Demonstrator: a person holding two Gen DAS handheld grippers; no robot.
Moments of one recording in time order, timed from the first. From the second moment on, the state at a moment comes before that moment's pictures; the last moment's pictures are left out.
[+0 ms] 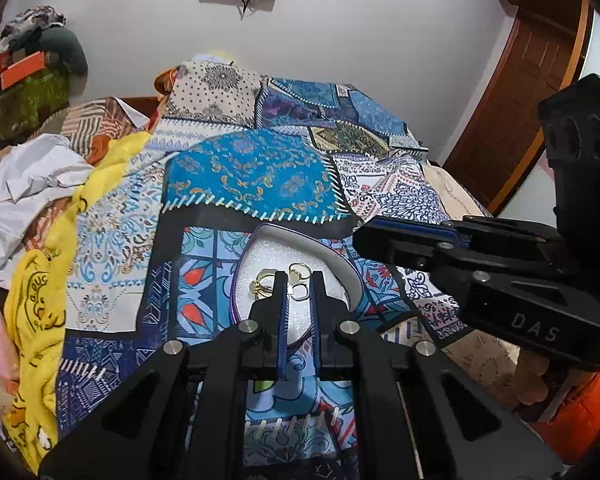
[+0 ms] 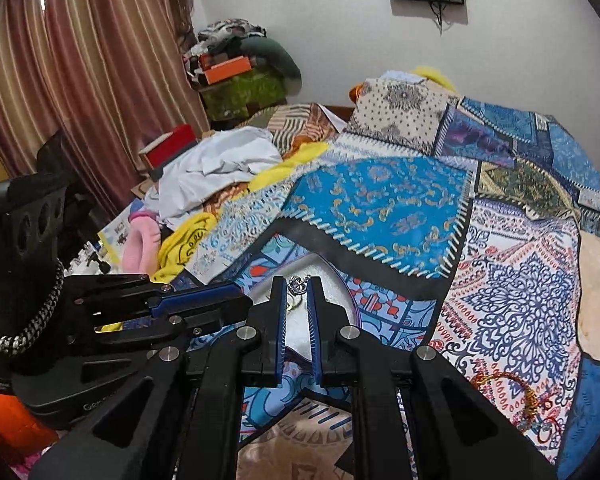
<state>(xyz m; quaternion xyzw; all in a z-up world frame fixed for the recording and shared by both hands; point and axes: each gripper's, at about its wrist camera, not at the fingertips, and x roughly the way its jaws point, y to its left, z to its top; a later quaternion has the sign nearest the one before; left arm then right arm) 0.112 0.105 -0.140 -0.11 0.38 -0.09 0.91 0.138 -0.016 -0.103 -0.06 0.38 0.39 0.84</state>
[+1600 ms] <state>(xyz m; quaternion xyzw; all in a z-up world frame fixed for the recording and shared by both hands) 0.101 0.091 -0.112 -0.07 0.37 -0.04 0.92 0.131 -0.055 -0.098 -0.09 0.39 0.32 0.86</state>
